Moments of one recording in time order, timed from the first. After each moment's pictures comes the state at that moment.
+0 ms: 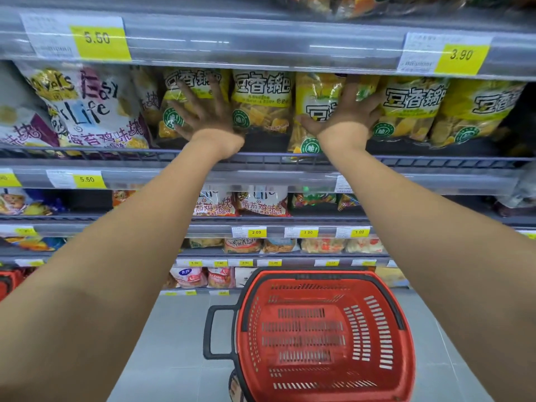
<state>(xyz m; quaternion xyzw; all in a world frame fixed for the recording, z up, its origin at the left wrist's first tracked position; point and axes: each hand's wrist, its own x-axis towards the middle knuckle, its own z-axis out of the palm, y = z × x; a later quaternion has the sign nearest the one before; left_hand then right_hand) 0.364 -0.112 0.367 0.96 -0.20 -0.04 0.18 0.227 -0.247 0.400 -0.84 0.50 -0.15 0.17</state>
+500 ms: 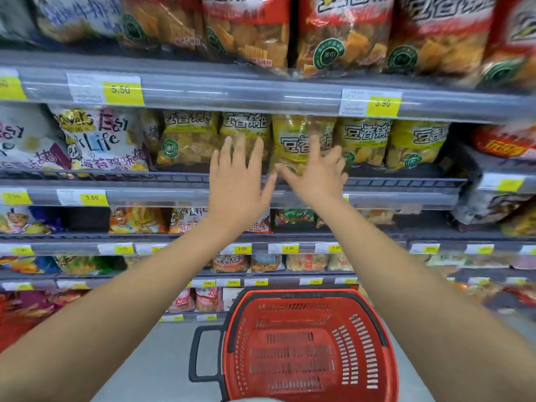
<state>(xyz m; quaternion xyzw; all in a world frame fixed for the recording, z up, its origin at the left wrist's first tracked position) 0.237 -0.072 0.384 0.86 -0.43 0.20 0.16 0.160 -0.205 0.400 -0.89 0.42 -0.15 0.13</state>
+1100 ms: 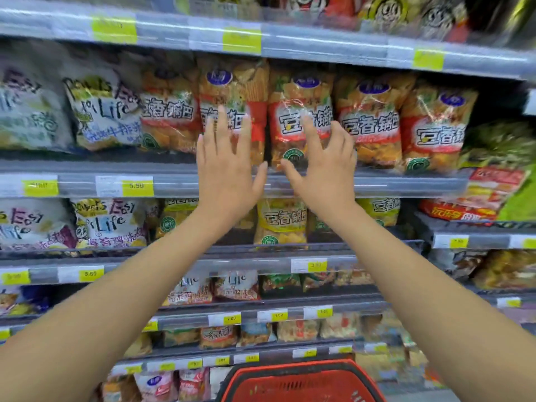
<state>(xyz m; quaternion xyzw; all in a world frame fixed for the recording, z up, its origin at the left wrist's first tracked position) 0.251 -0.091 0.526 0.80 -0.40 0.38 0.24 0.137 -0.214 0.544 -0.87 0.28 -0.41 -0.06</state>
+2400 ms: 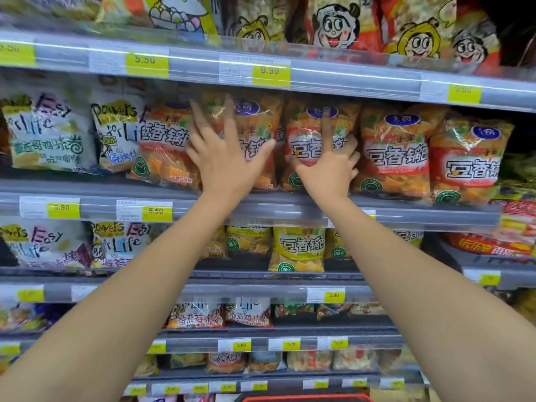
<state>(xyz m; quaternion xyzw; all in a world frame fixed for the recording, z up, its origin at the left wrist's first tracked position) 0.322 -0.110 0.565 0.83 -0.28 0.34 0.36 0.224 -0.253 0.565 -0.82 0.38 -0.41 0.08</state>
